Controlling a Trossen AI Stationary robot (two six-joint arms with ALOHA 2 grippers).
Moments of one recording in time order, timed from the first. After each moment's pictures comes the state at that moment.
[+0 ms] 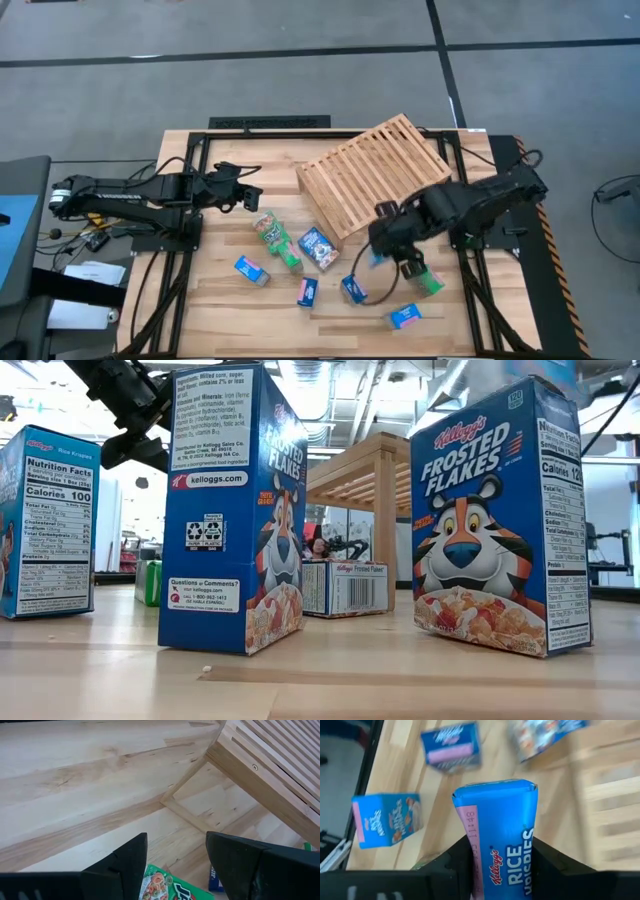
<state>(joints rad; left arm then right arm) 0.05 0.85 0.70 -0.53 -0.45 -0.96 0.33 1.56 1.69 -1.37 0.00 0.02</state>
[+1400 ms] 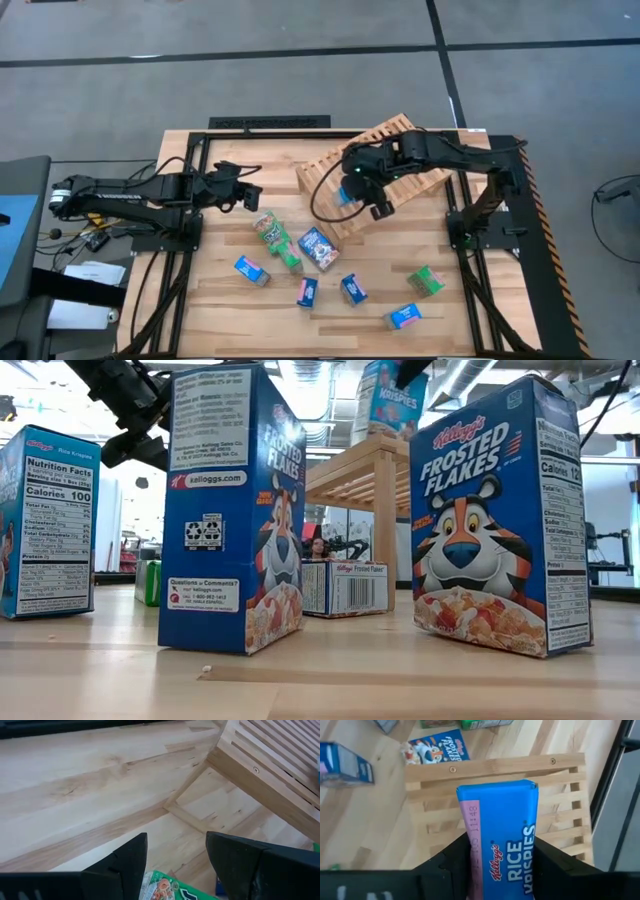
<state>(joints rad) 0.06 0.85 0.70 -0.52 -0.48 -0.91 -0.03 1.72 1.96 -1.35 0.08 -0.50</state>
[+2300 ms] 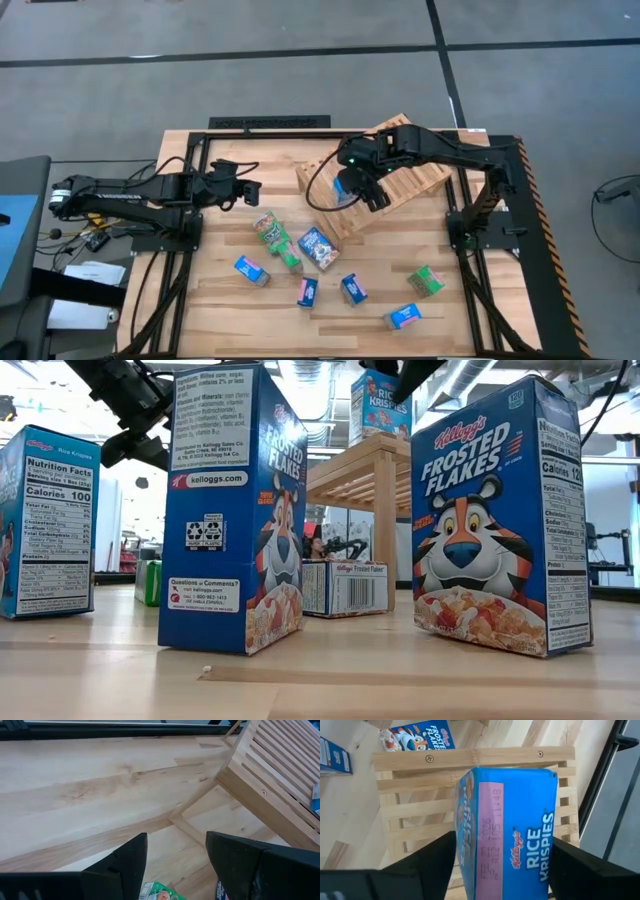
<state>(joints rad) 0.06 0.85 0.70 -0.51 -0.56 -0.98 -0.10 1.73 1.95 -1.34 0.08 -0.56</state>
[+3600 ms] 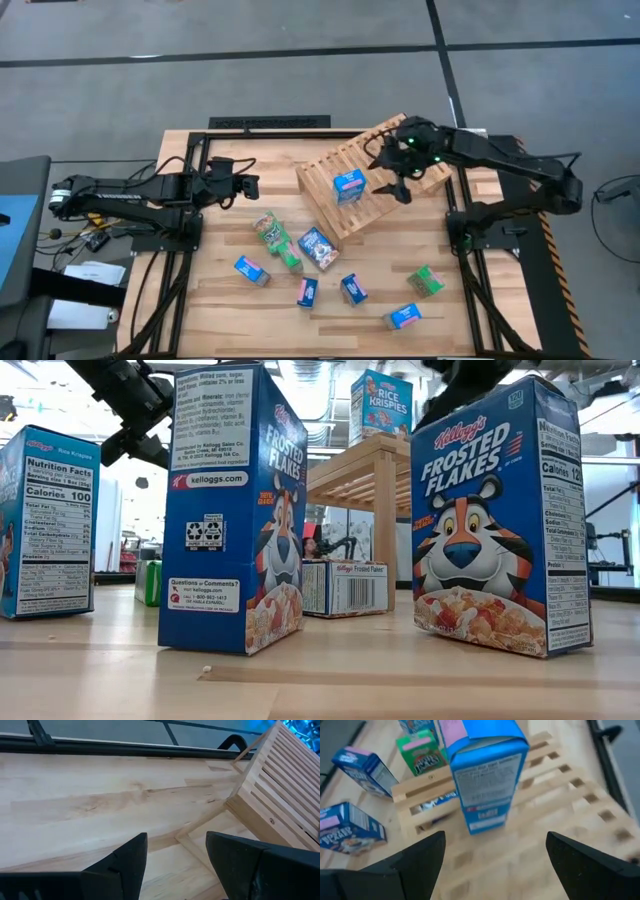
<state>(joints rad) 0.06 0.85 0.70 -0.50 -0.66 -1.04 -0.39 1.19 1.13 -0.68 -0.37 -0.32</state>
